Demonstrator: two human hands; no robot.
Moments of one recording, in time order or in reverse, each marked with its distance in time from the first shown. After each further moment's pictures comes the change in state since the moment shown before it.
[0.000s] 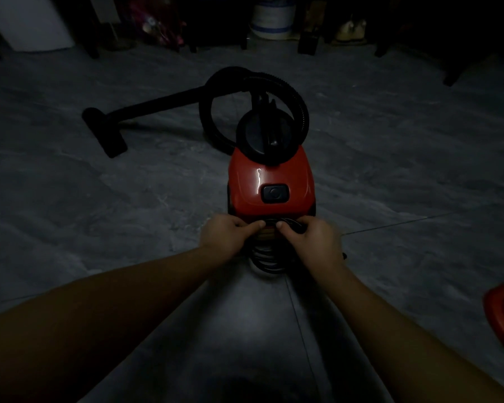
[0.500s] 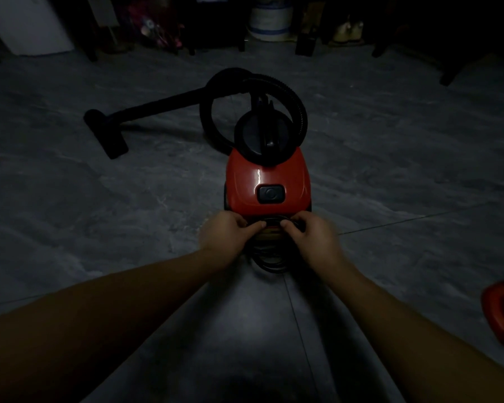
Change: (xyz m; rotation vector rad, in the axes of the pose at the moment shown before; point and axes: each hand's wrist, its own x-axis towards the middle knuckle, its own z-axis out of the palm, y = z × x) left_hand -0.006 0.003 0.000 0.100 0.033 0.097; right_hand 0.010 0.012 0.000 0.039 -0.095 -0.059
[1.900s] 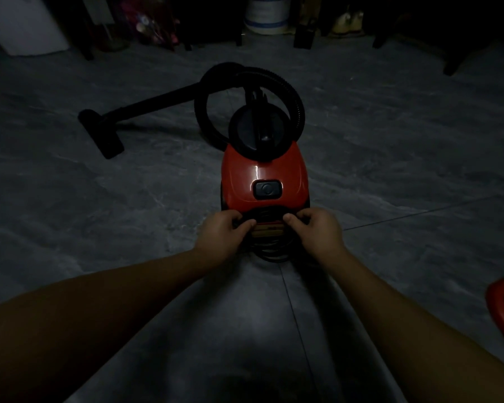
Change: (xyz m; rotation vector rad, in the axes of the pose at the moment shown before) left_hand 0.002 -0.003 0.000 -0.040 -0.005 0.156; right_hand 0.009 0.003 -0.010 0.071 0.009 0.104
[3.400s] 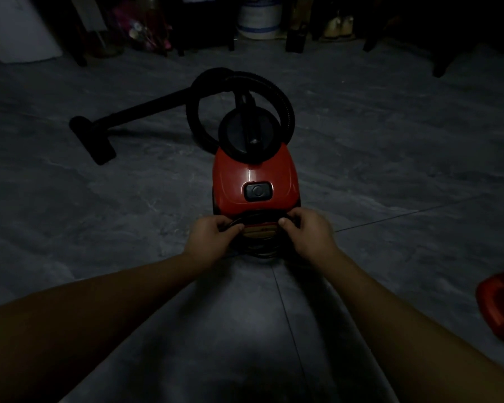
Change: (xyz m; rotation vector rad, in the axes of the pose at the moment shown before) left_hand 0.001 -0.005 0.001 -0.159 0.020 -0.120; right_hand 0.006 0.007 -0.001 -0.051 -0.037 -0.039
